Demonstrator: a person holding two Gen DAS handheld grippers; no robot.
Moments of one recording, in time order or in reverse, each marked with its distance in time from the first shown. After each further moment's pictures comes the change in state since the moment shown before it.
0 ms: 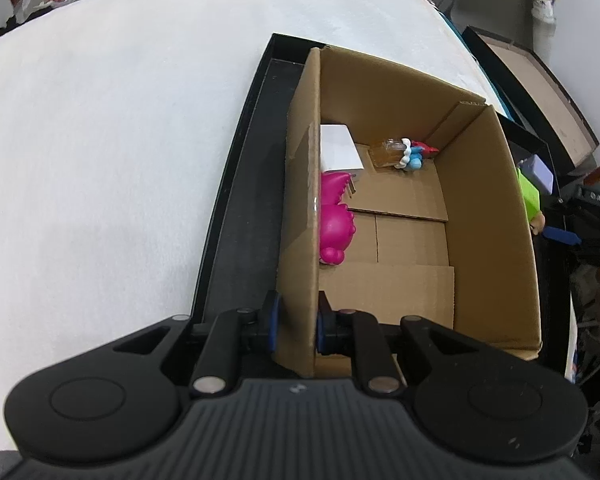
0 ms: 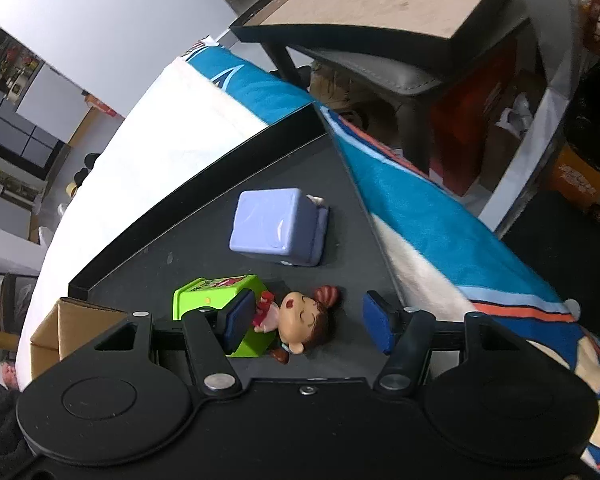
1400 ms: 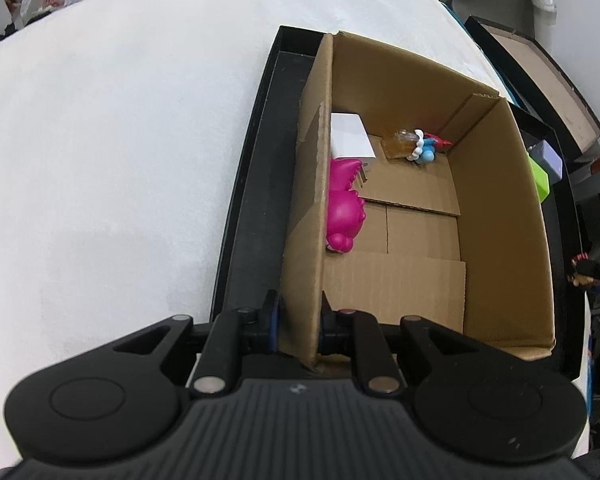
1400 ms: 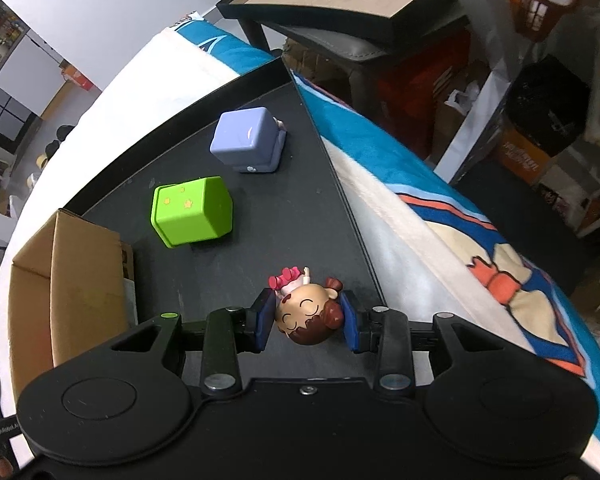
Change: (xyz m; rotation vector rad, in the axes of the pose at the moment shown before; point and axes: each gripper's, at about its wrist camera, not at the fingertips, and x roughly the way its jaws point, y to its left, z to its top) left arm 0.007 0.008 0.000 0.017 0.009 0.014; right arm -0.059 0.005 -0.060 -0.038 0.025 -0.140
